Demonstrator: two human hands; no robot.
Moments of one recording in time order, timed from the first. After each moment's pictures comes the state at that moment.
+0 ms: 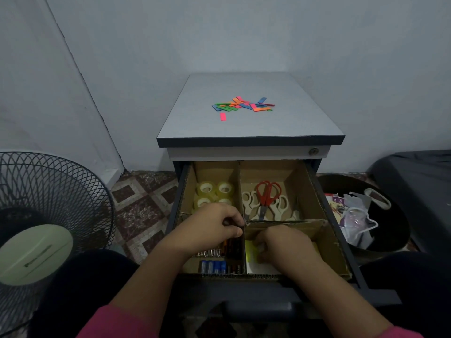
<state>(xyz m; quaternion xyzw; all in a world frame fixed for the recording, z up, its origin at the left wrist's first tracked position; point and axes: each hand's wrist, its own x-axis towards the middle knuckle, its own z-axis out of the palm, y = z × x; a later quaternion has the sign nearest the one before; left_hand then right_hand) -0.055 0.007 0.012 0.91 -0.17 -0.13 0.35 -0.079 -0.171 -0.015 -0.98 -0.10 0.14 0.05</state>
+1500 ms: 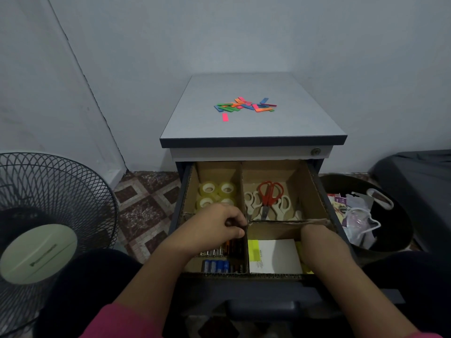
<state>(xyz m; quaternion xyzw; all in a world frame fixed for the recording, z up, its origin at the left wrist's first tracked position) -0.055 0.009 0.010 0.91 -0.19 -0.13 0.35 -0.083 -0.206 -0.010 -0.98 0.13 0.17 0.04</state>
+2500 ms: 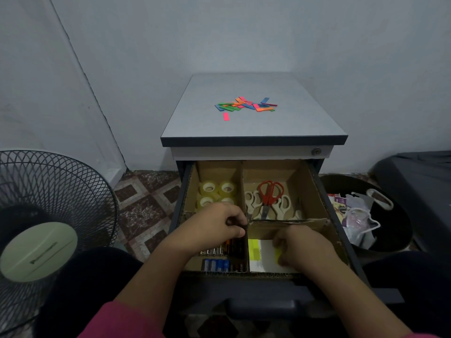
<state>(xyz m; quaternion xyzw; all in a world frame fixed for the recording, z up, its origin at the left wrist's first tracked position) -0.055 0.010 0.009 0.91 -0.18 -0.14 0.35 -0.086 -0.189 -0.002 -0.97 0.00 0.21 0.09</state>
